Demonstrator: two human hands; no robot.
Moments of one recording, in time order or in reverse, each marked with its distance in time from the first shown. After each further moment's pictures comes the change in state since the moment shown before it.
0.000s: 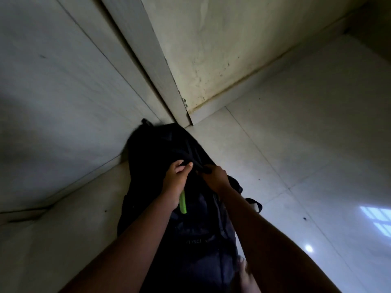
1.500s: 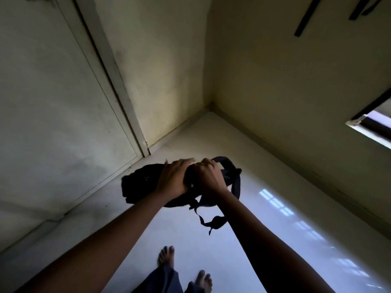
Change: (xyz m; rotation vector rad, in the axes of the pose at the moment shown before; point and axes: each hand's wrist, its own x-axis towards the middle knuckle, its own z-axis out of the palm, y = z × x) left_hand -0.636 0.099 -0.110 0.954 -0.223 1.061; right_hand -0.689 -0.107 -0.150 -0.666 0.644 -0.566
